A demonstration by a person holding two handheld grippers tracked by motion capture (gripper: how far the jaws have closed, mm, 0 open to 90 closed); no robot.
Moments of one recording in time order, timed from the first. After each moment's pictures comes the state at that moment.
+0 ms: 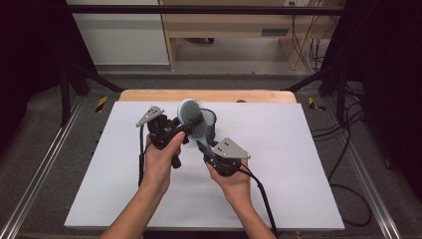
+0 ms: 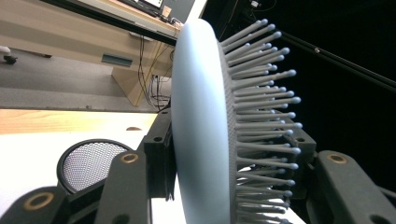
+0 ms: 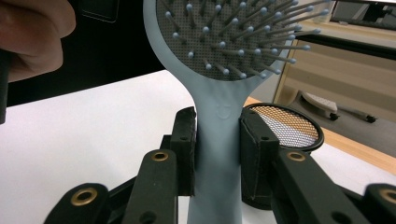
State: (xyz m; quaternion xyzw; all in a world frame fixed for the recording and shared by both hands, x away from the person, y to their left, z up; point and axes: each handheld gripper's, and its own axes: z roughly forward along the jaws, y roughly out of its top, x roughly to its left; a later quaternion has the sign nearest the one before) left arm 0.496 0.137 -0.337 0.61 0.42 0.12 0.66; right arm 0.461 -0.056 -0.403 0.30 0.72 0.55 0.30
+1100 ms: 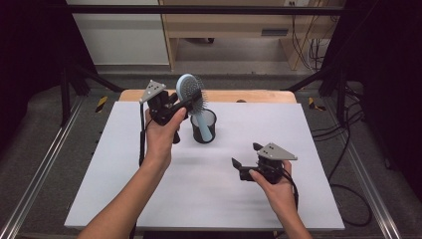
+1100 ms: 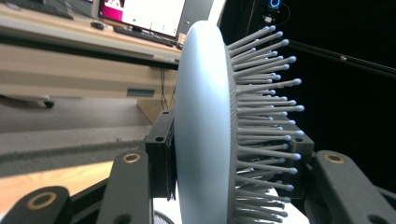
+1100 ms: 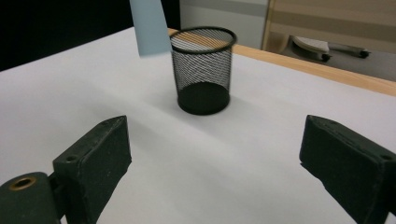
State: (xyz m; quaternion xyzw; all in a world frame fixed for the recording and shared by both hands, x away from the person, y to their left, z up) left arm 0.538 0.132 -0.295 0.61 0.40 0.20 0.66; right arm 0.449 -0.167 -0.419 0.38 0.73 0.51 0.24
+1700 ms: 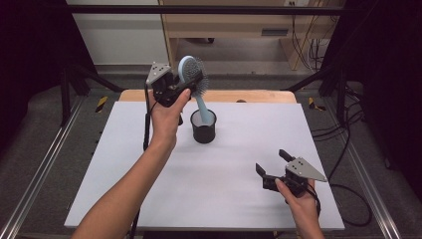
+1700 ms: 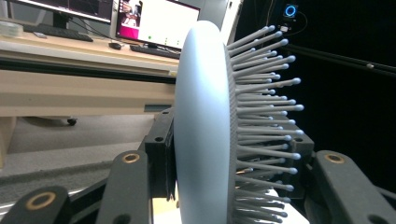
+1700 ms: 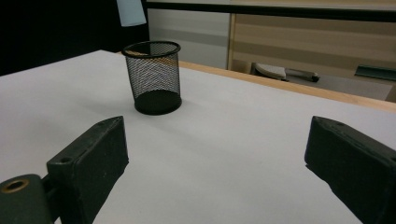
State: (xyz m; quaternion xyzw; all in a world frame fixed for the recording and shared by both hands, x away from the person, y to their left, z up) left arm 0.570 0.123 -0.274 0.60 0.40 0.25 0.65; right arm 0.421 -0.225 -0.442 0.39 0.67 0.54 0.31
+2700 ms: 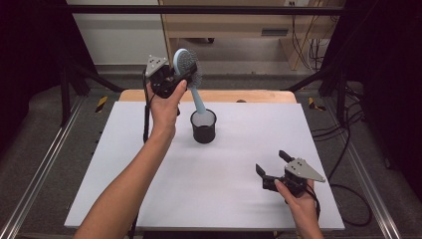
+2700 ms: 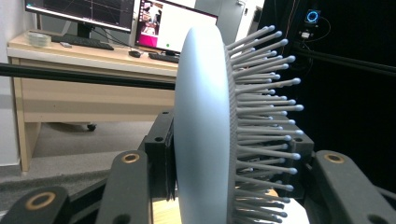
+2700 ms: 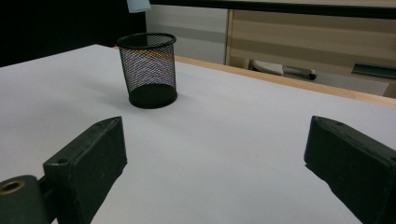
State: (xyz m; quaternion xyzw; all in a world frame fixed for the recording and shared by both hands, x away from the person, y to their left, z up) left arm 0.599 0.132 -0.276 0.58 0.41 0.28 0.64; right arm 0.424 -0.226 -0.450 0.40 0.68 0.53 0.32
